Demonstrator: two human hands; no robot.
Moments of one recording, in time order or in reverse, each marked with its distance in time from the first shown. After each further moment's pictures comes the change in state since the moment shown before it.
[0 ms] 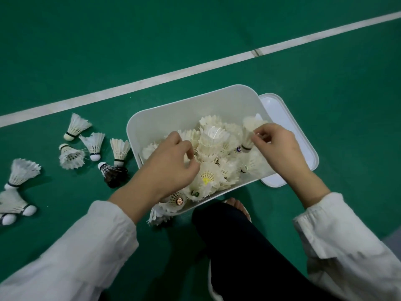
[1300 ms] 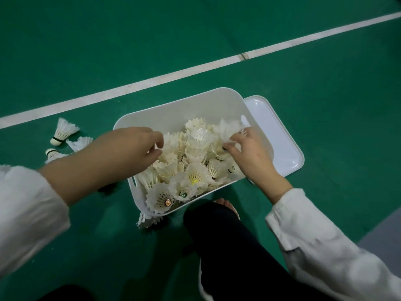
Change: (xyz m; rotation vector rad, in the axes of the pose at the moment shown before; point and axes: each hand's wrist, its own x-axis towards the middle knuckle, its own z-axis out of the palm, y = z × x) left_hand 0.008 -0.009 -0.056 0.474 -0.139 0.176; right_hand 0.000 0.013 0.026 -0.144 -0.117 -0.022
